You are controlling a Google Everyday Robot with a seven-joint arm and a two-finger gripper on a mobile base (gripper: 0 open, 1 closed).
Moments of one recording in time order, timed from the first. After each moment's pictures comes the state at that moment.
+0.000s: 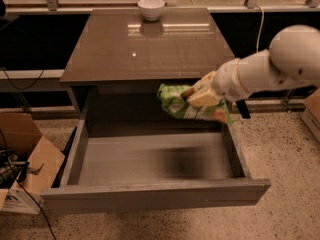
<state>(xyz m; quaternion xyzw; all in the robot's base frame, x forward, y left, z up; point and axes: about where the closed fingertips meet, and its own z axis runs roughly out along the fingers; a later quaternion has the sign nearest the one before) 0.591 -0.113 0.839 -0.55 0.72 0.14 0.39</state>
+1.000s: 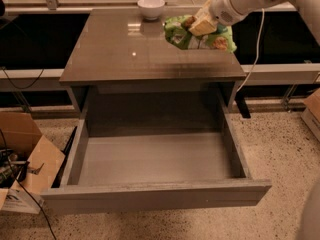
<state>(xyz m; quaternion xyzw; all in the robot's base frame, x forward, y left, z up) 0.740 -0.135 0.973 -0.55 0.72 -0.01 0.44</state>
